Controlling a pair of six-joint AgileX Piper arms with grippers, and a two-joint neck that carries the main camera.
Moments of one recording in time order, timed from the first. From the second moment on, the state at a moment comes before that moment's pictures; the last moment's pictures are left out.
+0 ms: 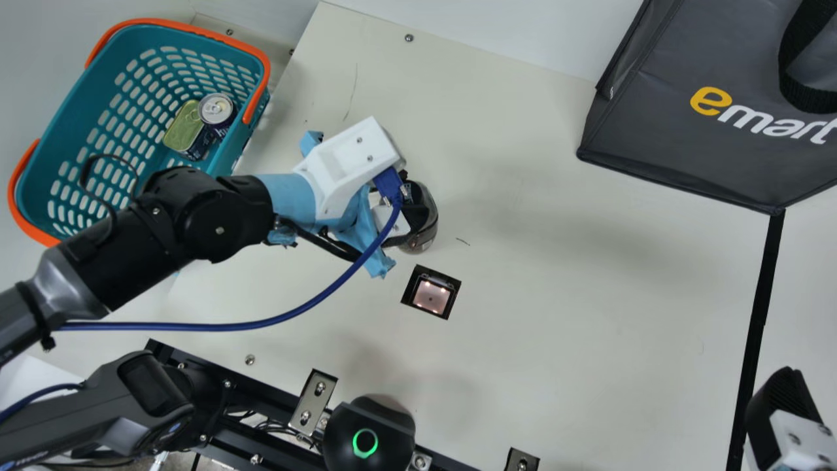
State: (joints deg) left arm -26.8 72.7 -49.7 -24.1 31.0 30.8; right arm 0.6 42.6 -69.8 -0.8 69.4 -2.2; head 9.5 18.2
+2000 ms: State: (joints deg) left arm -10.2 59.1 -52.4 -10.0 37.8 14.1; right arm 0.6 42.6 -69.8 -0.8 69.4 -2.2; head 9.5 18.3
